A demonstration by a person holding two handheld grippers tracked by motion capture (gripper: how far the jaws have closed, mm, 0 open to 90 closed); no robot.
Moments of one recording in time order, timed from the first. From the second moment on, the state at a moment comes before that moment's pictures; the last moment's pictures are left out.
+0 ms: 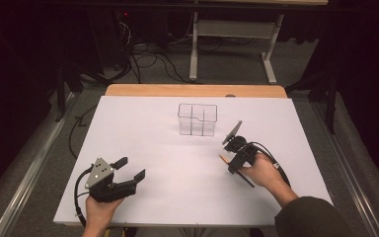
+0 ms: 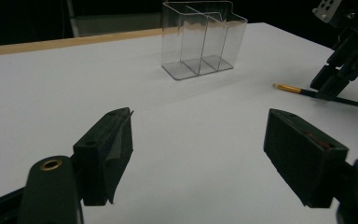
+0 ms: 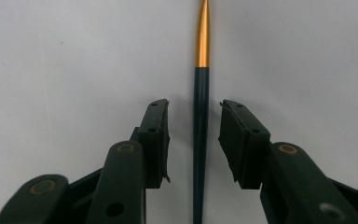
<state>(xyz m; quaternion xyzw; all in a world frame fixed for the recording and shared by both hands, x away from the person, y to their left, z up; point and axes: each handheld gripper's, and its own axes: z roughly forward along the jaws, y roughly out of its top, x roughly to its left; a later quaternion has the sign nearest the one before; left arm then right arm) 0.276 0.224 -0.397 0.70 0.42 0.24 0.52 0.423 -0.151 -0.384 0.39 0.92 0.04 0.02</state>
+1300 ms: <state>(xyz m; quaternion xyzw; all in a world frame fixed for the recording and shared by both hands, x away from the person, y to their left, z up) 0.279 0.225 -0.398 0.70 0.43 0.24 0.52 0.425 -0.153 -0.387 0.39 0.92 0.04 0.02</state>
